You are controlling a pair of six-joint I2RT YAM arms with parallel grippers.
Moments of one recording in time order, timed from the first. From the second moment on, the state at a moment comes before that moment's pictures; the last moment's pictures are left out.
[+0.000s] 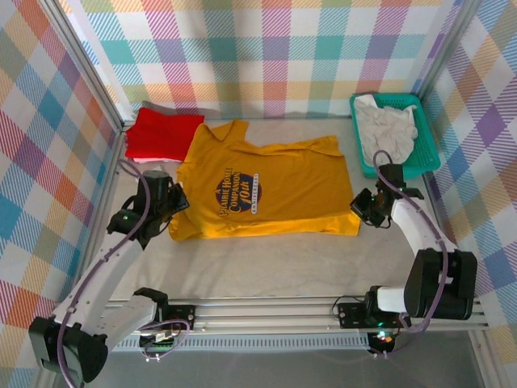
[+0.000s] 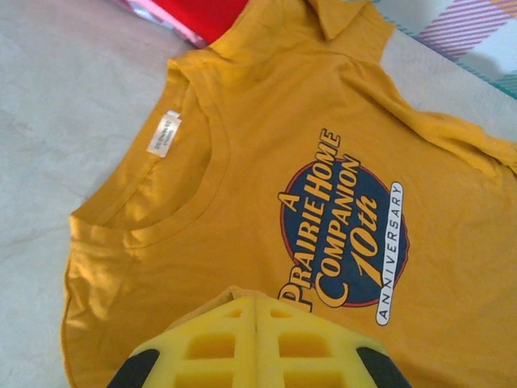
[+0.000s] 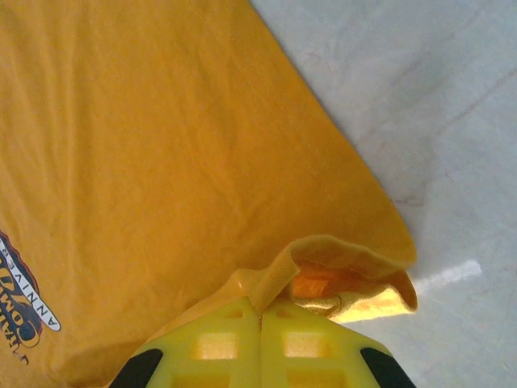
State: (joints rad) left arm -0.26 0.98 0.87 -0.60 -0.14 -0.61; right arm -0.04 1.33 0.86 -0.70 -0.27 0.68
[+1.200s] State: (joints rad) left arm -0.20 1.70 1.33 -0.52 -0.03 -0.35; right arm -0.02 1.59 0.98 -0.60 -0.23 0.67
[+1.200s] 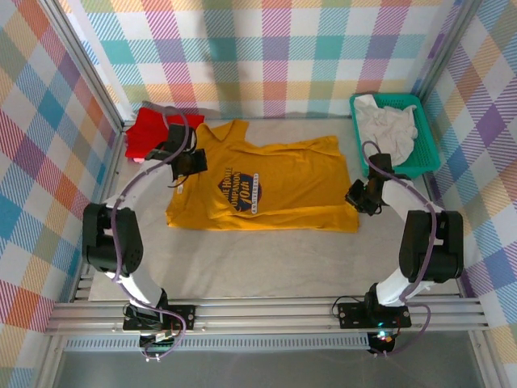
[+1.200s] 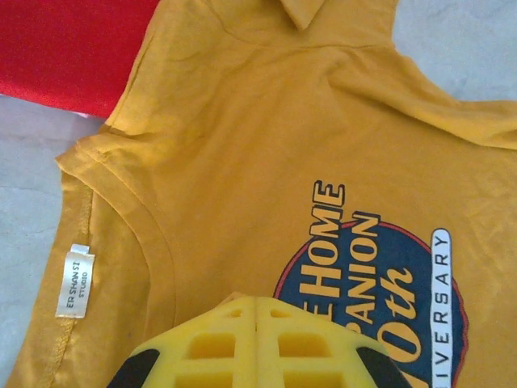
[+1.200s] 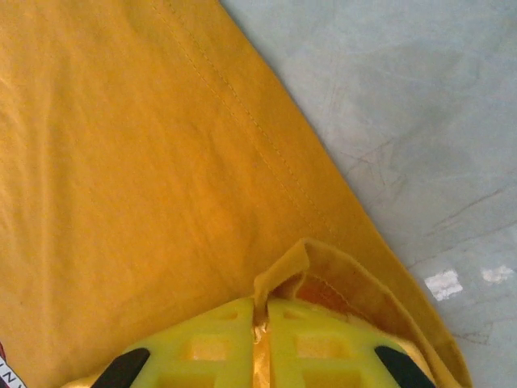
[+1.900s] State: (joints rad) left arm -0.19 1.98 1.59 -0.56 -0.04 -0.29; right arm -0.02 1.65 1.04 -0.58 -0.22 0.67
